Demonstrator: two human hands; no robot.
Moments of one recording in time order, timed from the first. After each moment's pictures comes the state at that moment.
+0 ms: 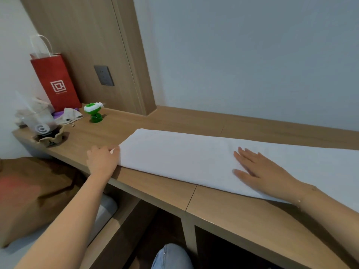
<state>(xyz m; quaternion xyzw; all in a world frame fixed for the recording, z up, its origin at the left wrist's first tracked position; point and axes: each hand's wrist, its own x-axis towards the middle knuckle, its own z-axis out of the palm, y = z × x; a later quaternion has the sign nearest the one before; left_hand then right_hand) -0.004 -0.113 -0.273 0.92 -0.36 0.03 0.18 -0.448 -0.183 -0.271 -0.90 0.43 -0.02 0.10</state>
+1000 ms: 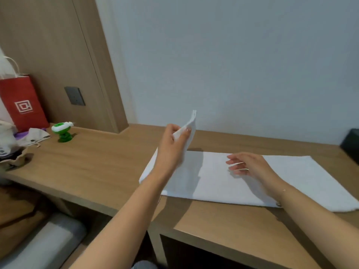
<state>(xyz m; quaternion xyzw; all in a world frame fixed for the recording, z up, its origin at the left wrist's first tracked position) -0.283 -0.141 -0.188 0.55 -0.54 -0.26 0.59 -0.516 -0.183 -0.240 -0.56 0.49 -0.43 0.51</state>
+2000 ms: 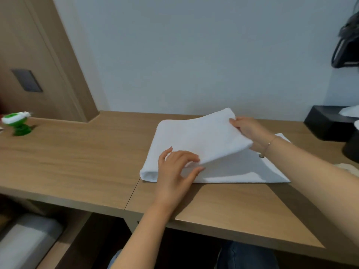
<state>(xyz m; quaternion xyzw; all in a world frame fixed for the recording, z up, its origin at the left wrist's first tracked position) -0.337 -0.105 -0.282 0.46 -0.73 0.00 0.50 -0.550 -0.219 -0.199 -0.47 0.54 -0.47 0.52</state>
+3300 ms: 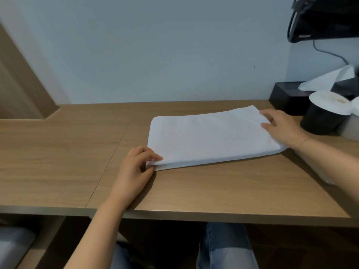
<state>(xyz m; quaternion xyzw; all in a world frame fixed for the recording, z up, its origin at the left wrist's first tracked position) -0.321 -0.098 -0.280 0.52 -0.76 -0.14 0.36 -0.743 -0.190 -0.263 -0.67 0.69 -0.26 0.09</state>
